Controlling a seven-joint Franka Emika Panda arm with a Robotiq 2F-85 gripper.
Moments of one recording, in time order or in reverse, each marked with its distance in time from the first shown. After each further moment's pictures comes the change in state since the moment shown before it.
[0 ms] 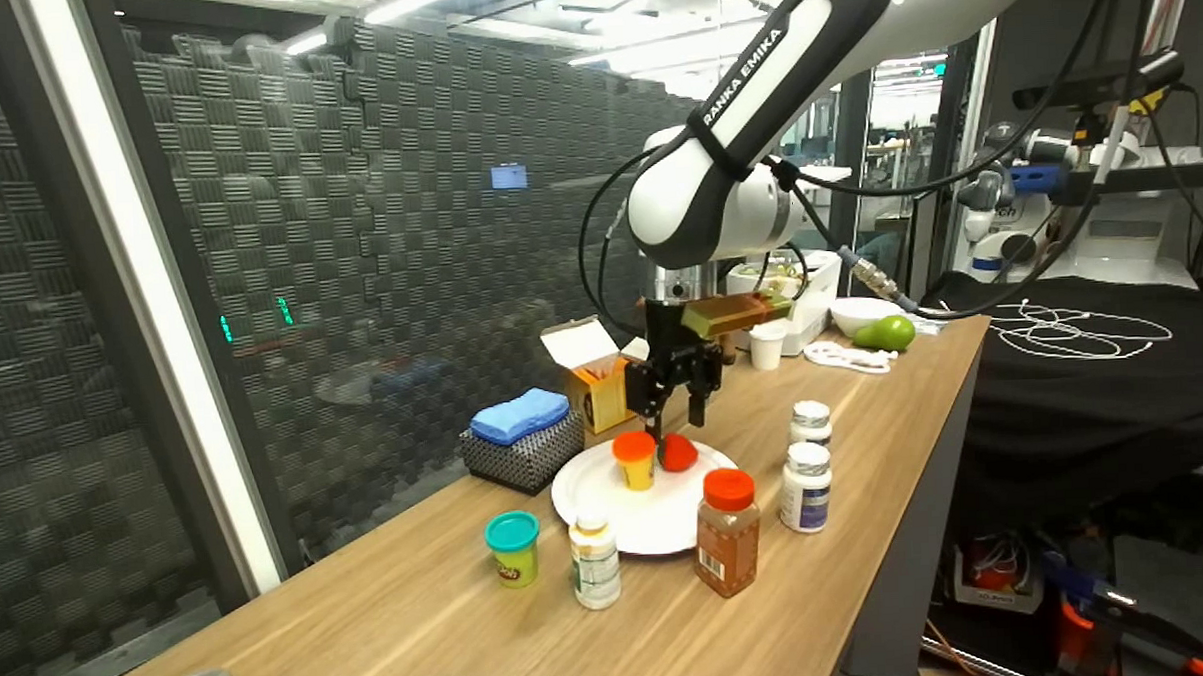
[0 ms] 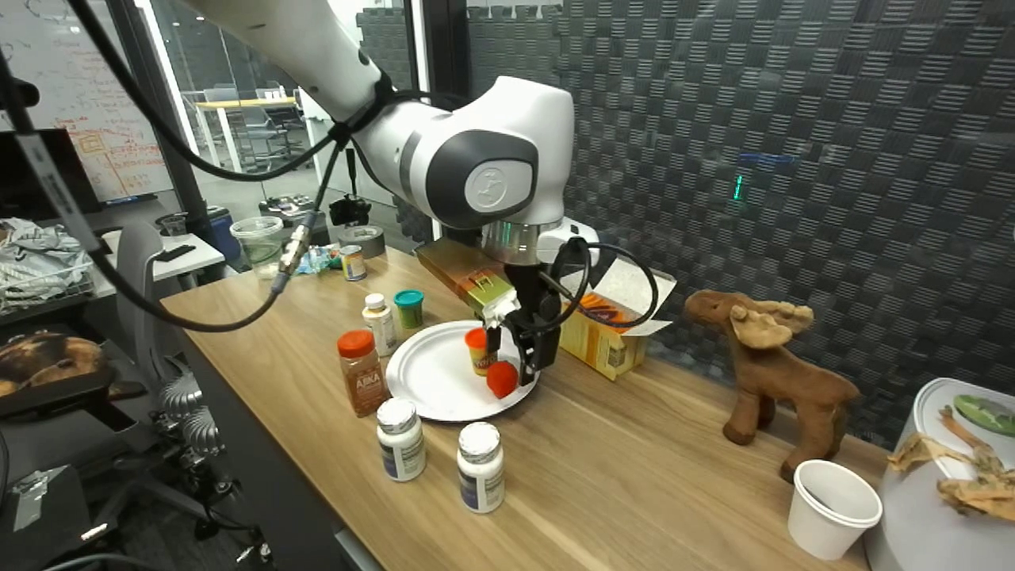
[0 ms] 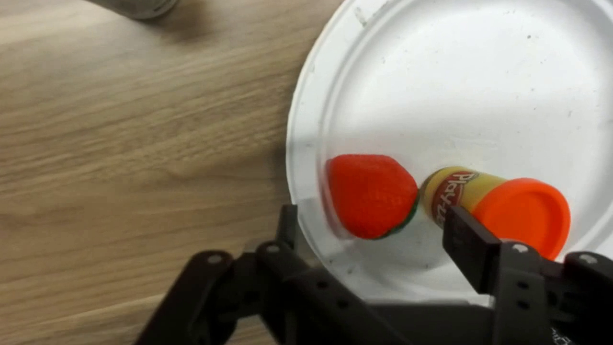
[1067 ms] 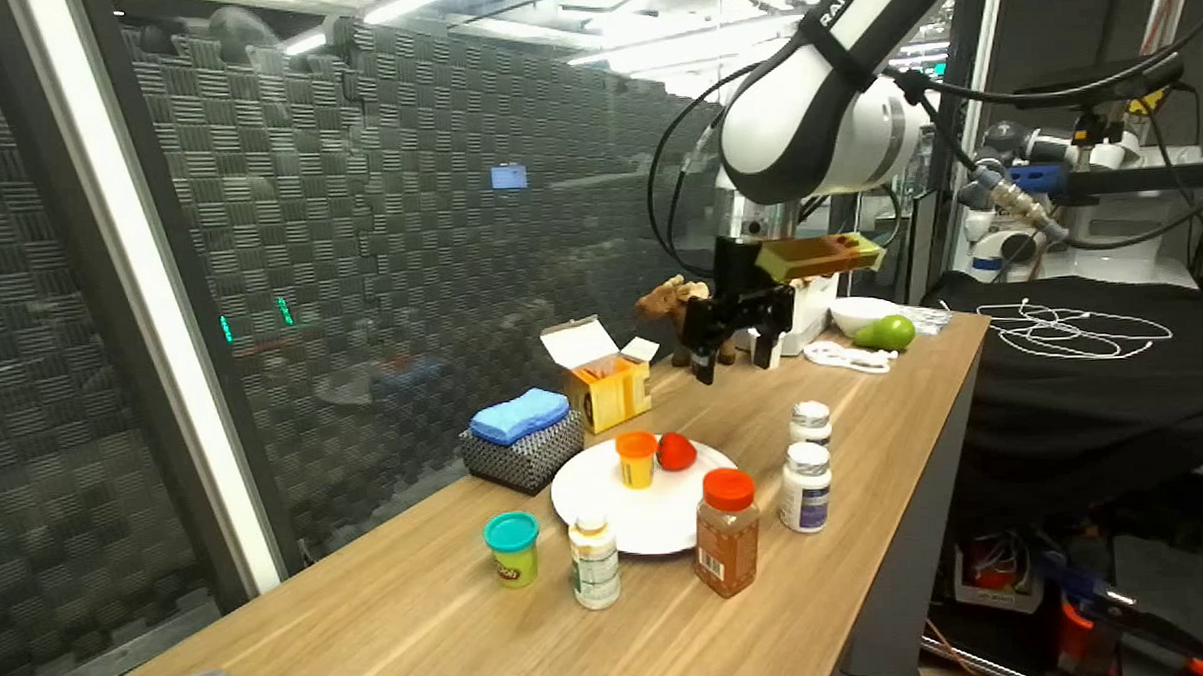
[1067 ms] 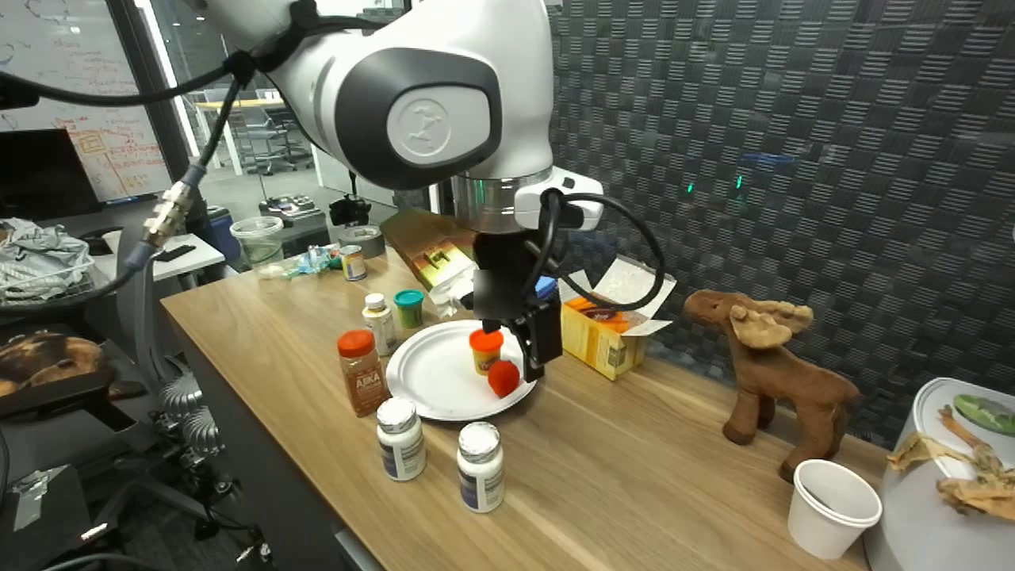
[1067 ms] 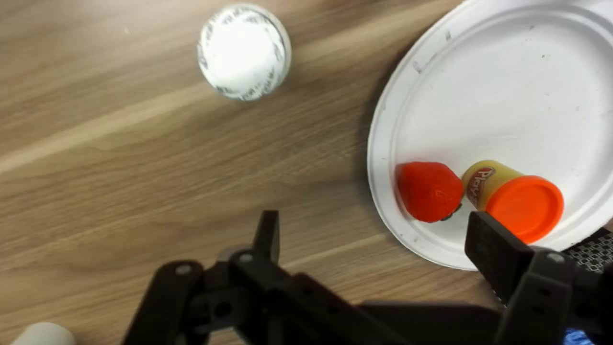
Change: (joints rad) arm -0.004 -0.296 -0.074 -0.301 -0.025 0.121 0.061
